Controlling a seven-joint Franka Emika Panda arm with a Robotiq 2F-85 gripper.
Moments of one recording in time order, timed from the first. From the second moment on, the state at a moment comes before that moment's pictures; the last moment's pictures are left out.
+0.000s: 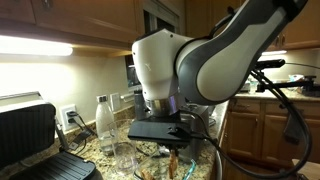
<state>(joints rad) 0.13 0.06 0.11 -2.32 -0.45 2.33 1.91</state>
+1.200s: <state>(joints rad) 0.11 -0.17 0.13 -2.22 -0.60 1.97 1.94</state>
